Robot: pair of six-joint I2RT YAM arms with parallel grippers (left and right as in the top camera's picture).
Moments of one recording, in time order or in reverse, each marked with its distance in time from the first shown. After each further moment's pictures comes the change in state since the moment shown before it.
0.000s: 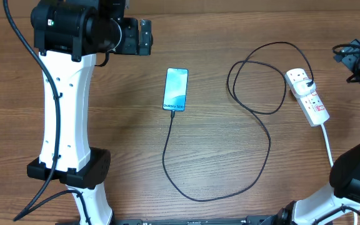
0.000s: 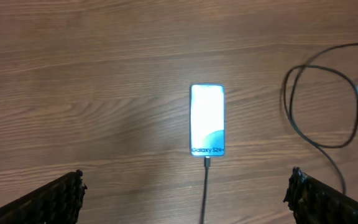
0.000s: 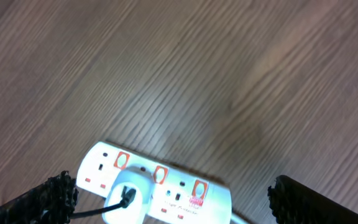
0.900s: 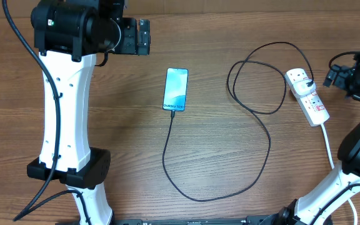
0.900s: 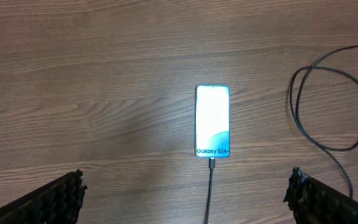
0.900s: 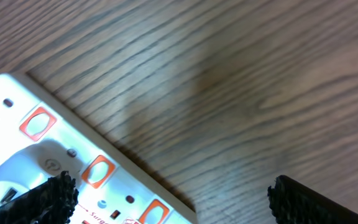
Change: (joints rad) left arm 0.000 0.000 0.000 0.000 -0.023 0.000; right arm -0.102 0.240 -0.029 0.036 -0.198 -0.477
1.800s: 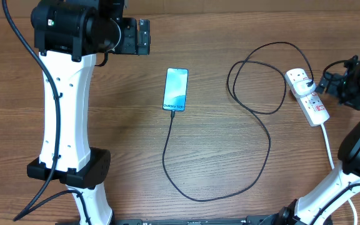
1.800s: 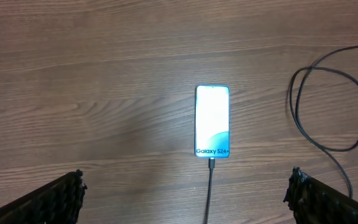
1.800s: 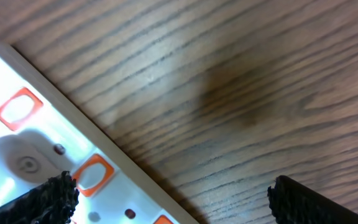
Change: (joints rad) left arm 0.000 0.000 0.000 0.000 0.000 -0.003; right arm -0.002 0.000 -0.145 0.120 -0.061 -0.043
